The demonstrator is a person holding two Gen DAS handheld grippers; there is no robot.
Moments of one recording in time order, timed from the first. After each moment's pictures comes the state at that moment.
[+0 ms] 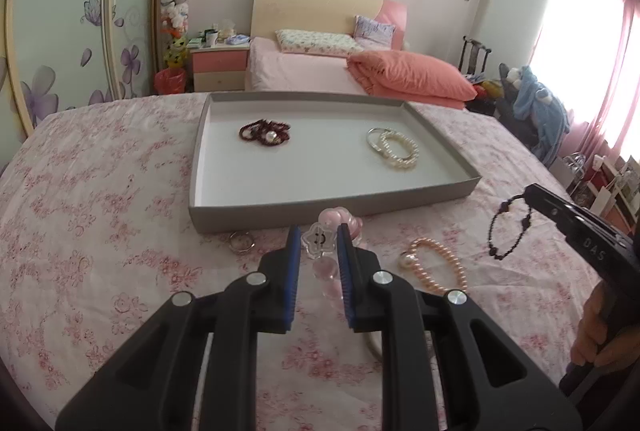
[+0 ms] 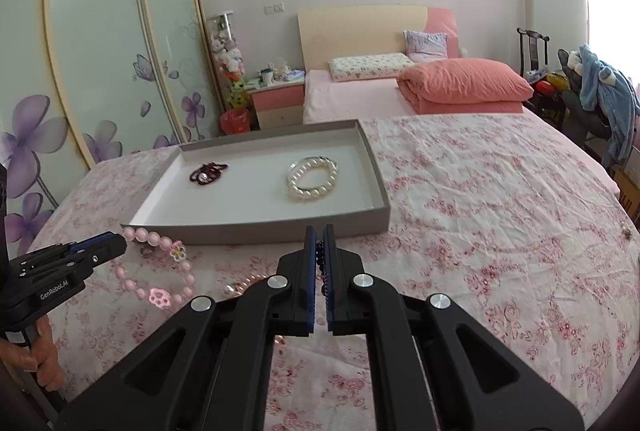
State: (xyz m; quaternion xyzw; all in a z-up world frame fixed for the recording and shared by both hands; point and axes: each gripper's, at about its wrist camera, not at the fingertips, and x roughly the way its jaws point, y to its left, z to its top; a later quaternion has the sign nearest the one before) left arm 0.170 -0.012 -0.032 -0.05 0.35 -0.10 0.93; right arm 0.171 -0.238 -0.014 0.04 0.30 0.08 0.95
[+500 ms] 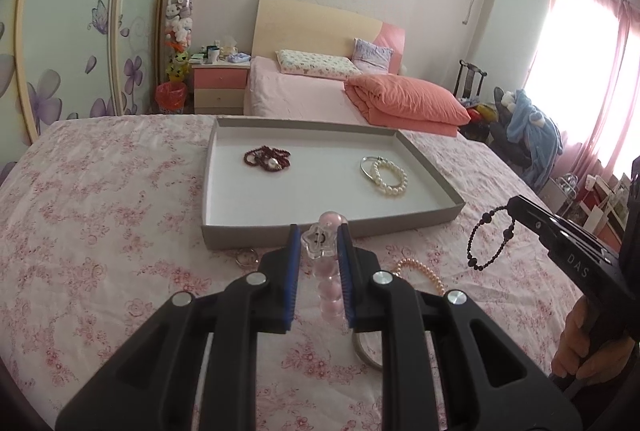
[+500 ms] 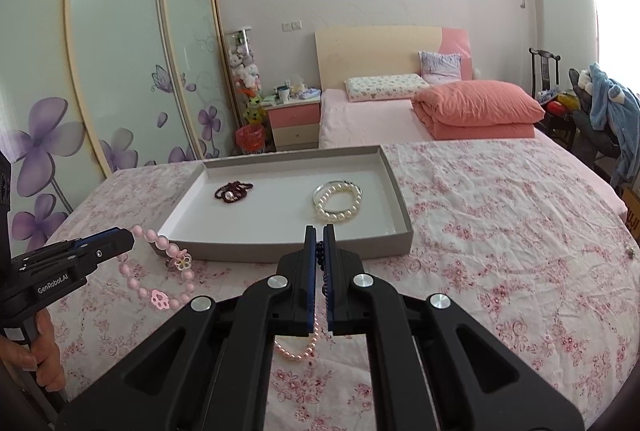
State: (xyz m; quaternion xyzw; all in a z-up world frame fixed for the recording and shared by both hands) left arm 0.154 0.000 -0.007 -0.07 0.32 -0.10 0.94; right arm 0.161 -0.224 0.004 0.04 0.26 0.11 0.96
